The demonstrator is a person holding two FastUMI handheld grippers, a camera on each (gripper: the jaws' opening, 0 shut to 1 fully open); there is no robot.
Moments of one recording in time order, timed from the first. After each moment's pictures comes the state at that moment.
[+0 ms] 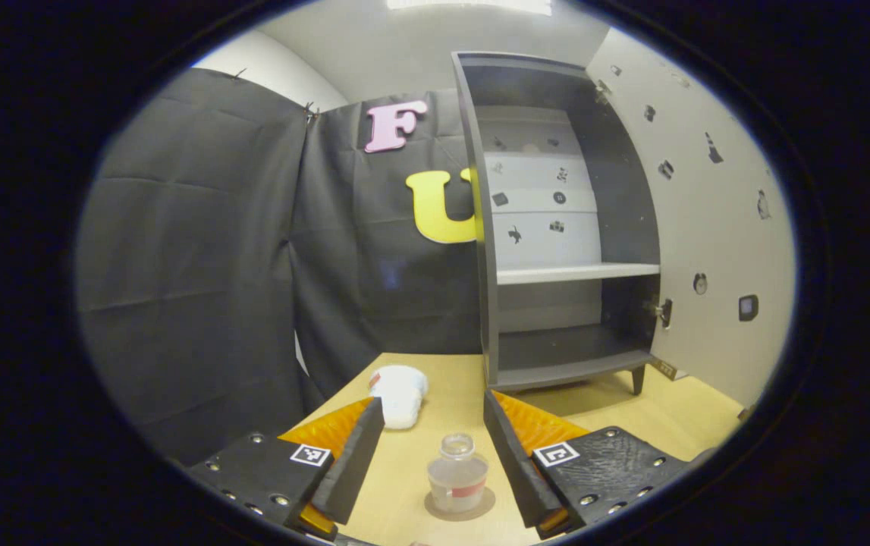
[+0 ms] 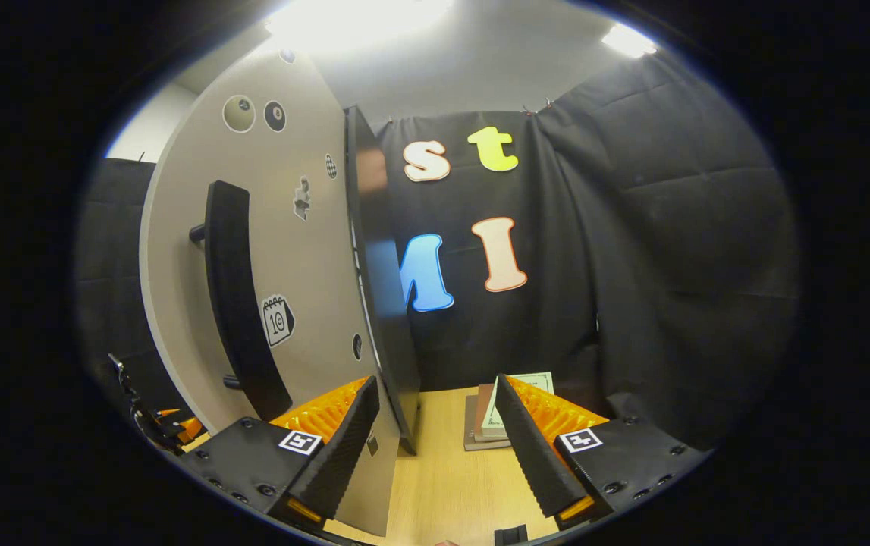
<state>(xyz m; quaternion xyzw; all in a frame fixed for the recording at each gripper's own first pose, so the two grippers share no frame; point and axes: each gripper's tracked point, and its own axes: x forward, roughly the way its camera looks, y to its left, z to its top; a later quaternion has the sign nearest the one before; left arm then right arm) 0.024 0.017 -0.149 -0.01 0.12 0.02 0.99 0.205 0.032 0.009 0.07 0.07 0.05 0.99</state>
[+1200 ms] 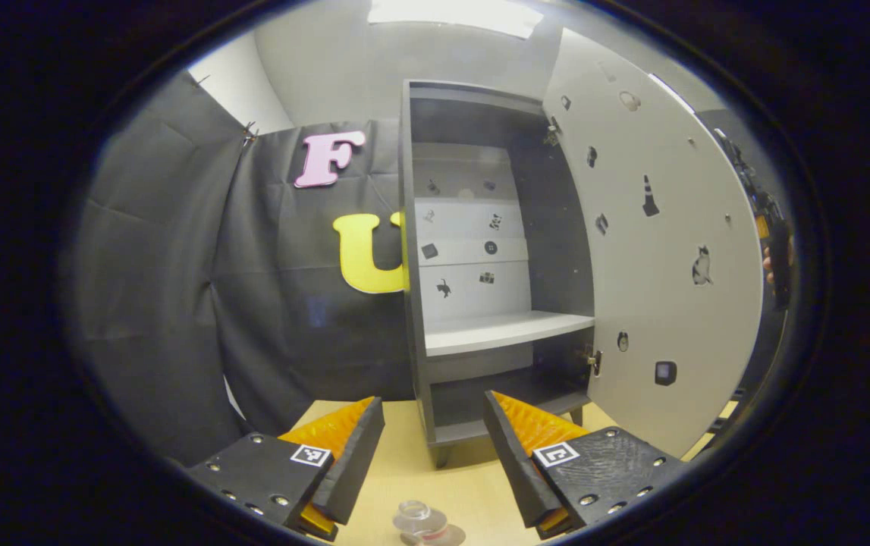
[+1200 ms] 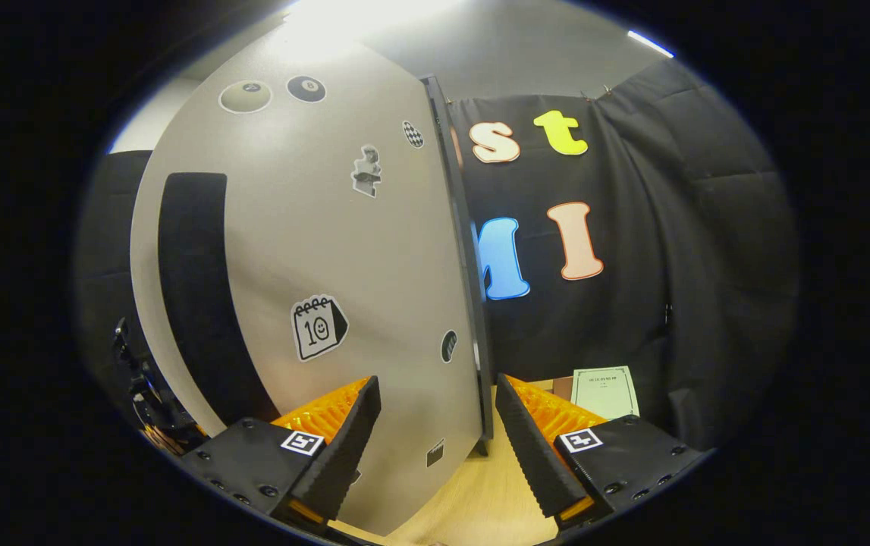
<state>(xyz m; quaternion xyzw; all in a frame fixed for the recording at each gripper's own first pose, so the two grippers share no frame) 0.066 -0.019 -0.077 -0.02 0.05 -0.13 0.99 0.233 0.160 0.013 0.07 0.10 0.15 0.98</state>
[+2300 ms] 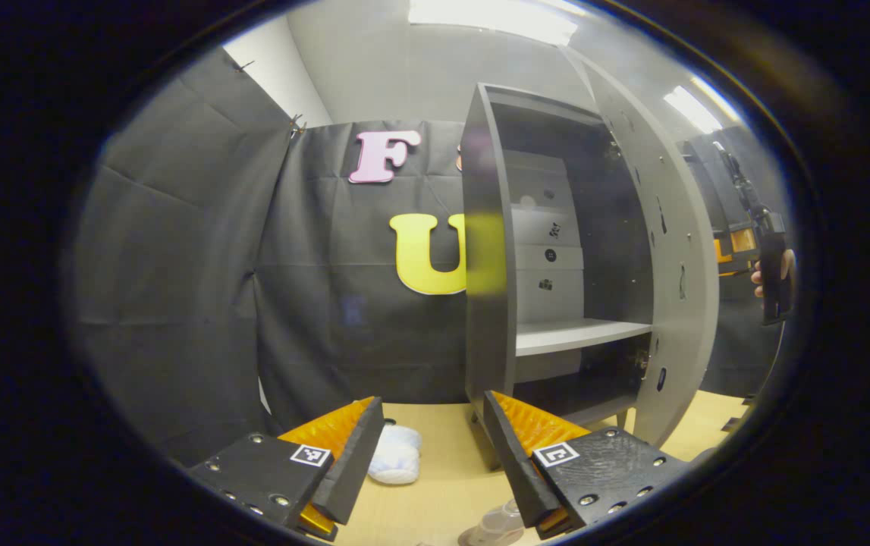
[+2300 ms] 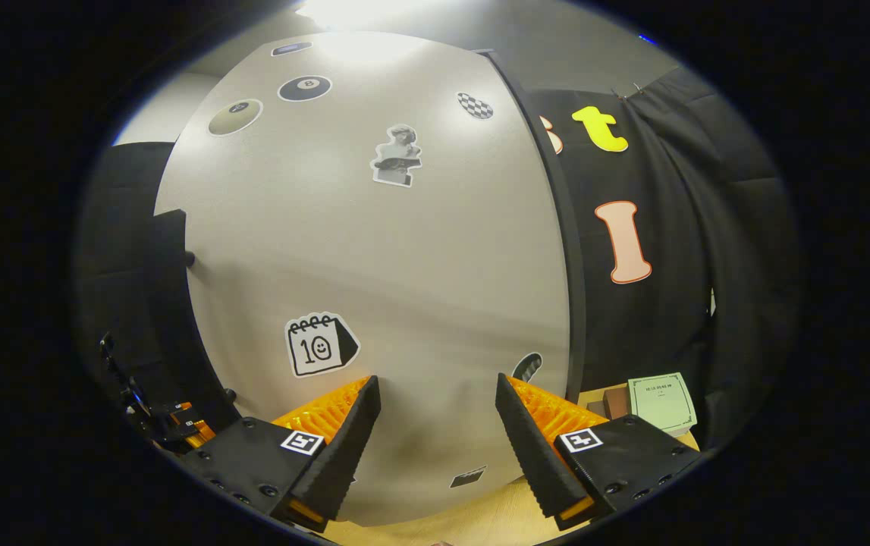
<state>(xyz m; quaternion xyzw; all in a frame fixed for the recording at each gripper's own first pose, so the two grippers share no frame) 0.093 0.102 -0.097 -0.05 0.04 -0.07 1.00 0.308 0.273 0.014 0.08 0.08 0.16 0.98</state>
